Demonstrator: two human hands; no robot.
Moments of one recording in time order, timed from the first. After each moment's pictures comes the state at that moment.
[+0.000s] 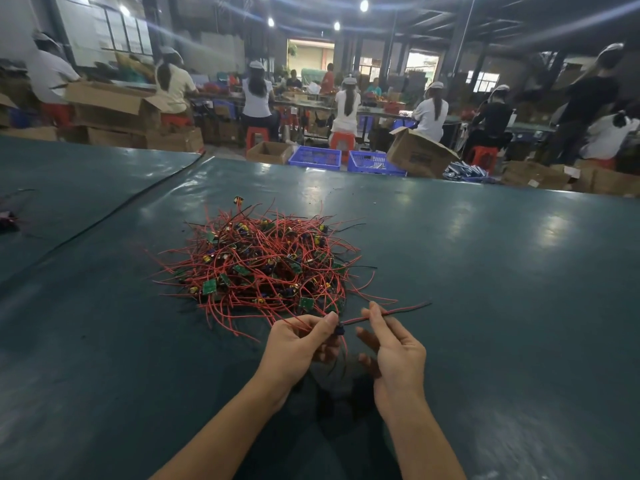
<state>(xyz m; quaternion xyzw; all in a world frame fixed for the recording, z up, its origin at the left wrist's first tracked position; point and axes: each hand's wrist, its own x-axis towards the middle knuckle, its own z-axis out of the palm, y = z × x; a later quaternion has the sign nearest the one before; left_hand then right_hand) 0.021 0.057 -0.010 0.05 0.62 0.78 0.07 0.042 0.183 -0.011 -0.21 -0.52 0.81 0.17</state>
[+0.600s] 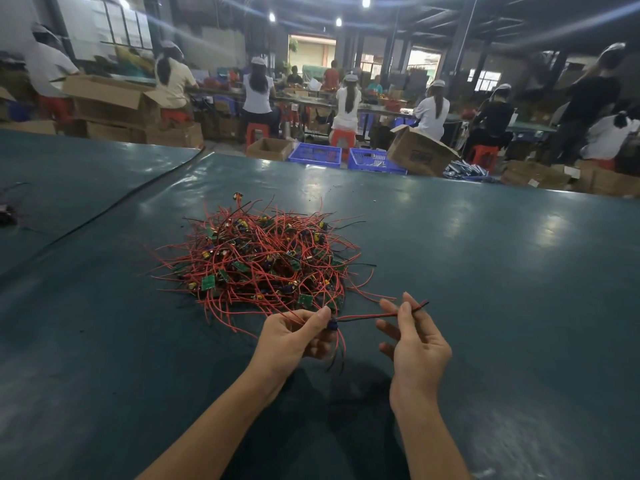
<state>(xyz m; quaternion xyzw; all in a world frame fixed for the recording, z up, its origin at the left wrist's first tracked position) 0.020 0.049 -0.004 0.05 0.60 0.79 0.09 0.042 0.198 -0.011 -0.19 -0.52 0.78 0.30</state>
